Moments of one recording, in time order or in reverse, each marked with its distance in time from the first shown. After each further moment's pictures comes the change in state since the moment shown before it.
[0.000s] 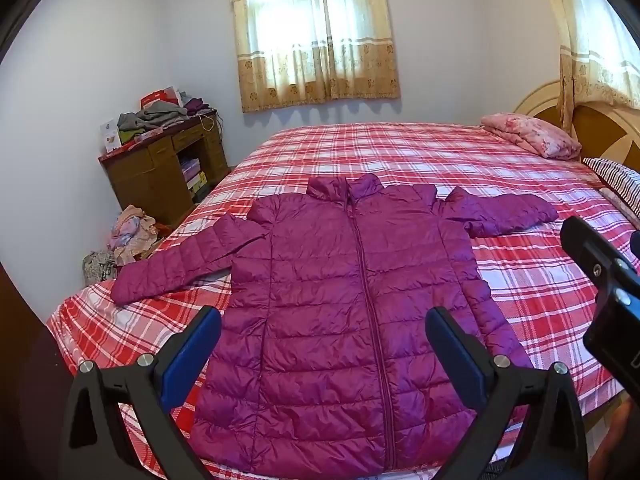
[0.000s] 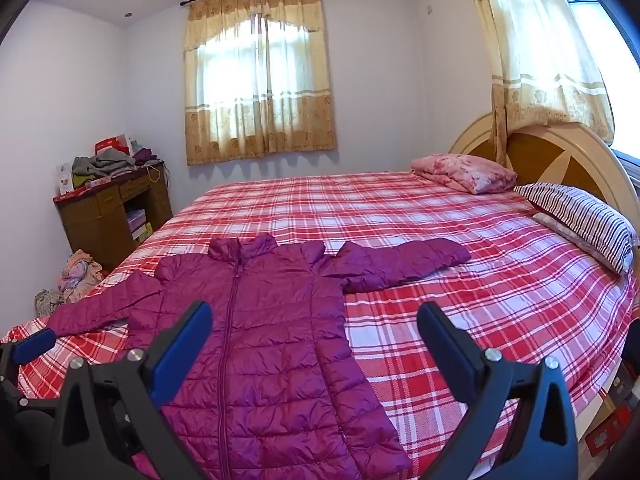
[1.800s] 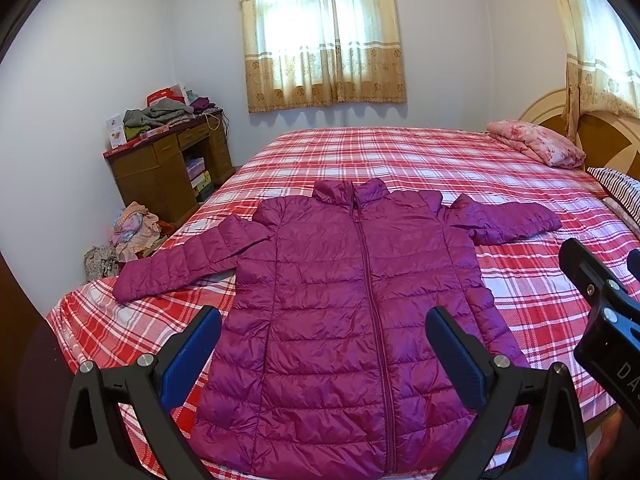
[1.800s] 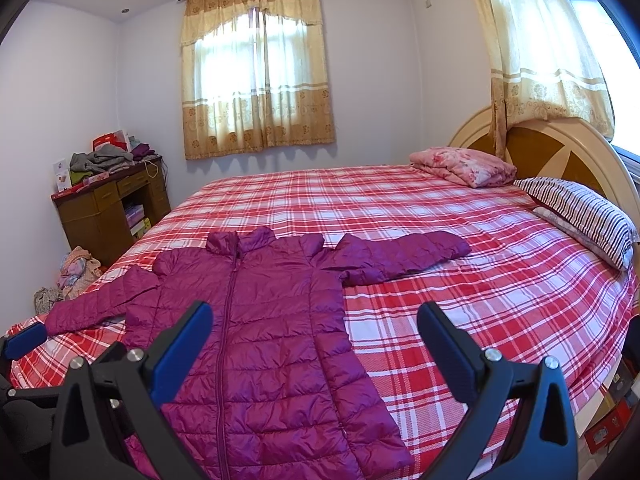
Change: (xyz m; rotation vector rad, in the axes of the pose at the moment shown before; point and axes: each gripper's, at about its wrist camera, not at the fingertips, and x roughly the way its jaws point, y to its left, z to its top) left arm -0.001 0.008 0.000 -0.029 -0.016 0.009; right arm 0.006 -0.001 -0.006 0.002 0.021 -0.008
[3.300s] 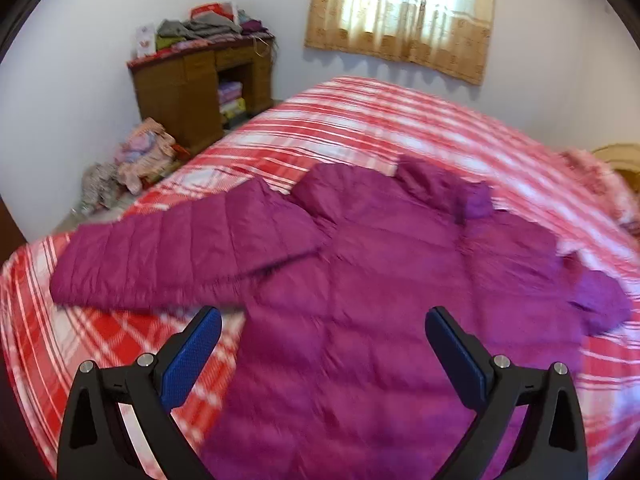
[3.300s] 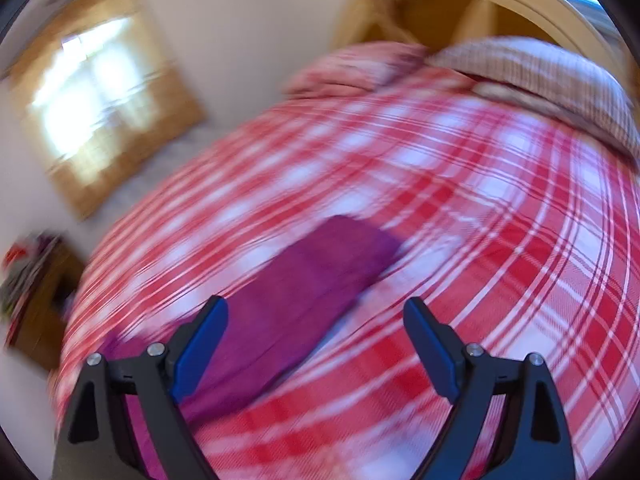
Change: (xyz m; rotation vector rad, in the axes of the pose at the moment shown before) left arm 0.252 0.095 0.060 -0.243 0.203 0.097; right arm 0.310 -0.296 0.065 0.547 0.279 -0.253
